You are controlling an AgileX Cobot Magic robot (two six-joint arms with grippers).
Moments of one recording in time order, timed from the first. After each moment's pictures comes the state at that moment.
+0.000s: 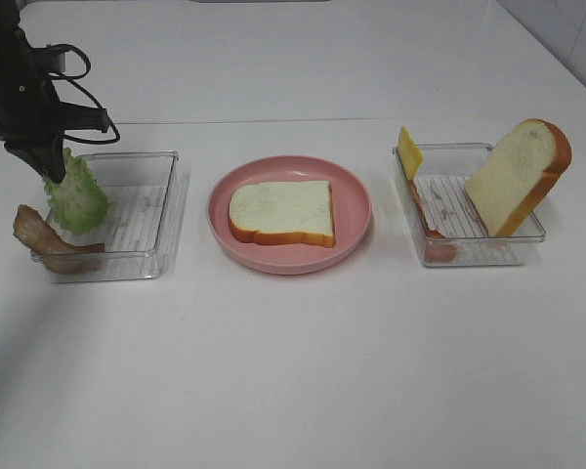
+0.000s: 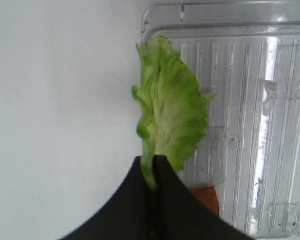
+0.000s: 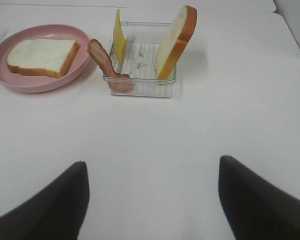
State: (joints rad) left arm -0.08 2.30 -1.92 -0.04 1.14 -0.12; right arm -0.03 -0.01 -0.51 0.15 1.07 -0.13
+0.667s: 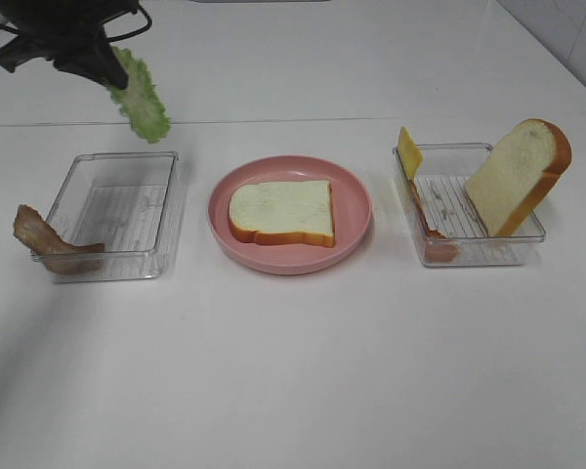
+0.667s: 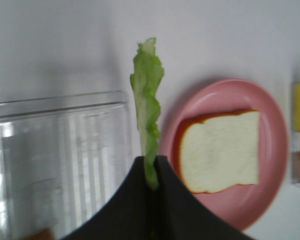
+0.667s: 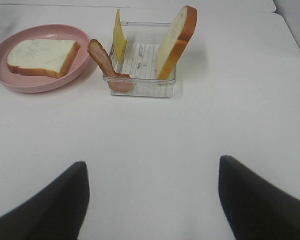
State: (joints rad) left arm -0.09 2.19 -2.01 -0.52 1.06 0.02; right arm -0.03 -0.01 -0.51 0.15 1.07 -0.13
